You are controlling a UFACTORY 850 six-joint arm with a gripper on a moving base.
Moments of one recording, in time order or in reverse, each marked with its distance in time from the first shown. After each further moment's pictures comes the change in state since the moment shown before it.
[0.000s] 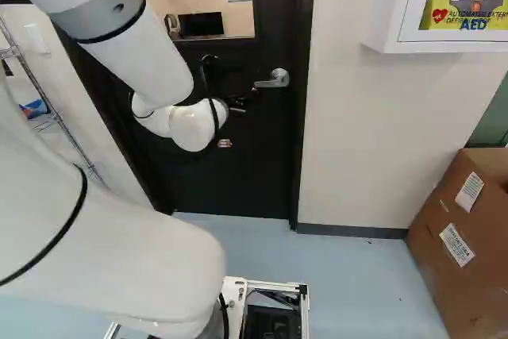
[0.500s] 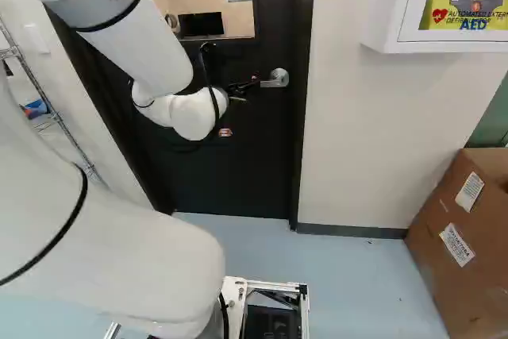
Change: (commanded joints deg) arm 0.0 -0.4 -3.6 0.0 0.0 0.0
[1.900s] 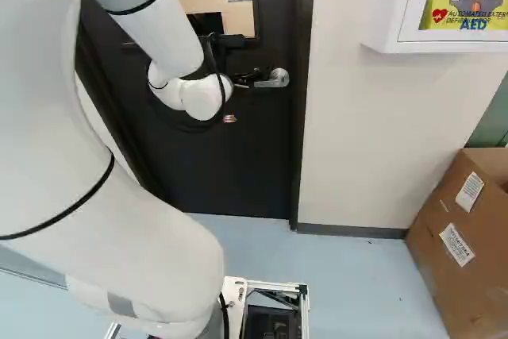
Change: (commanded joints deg) arm 0.0 -8.5 -8.6 0.0 -1.8 0.0
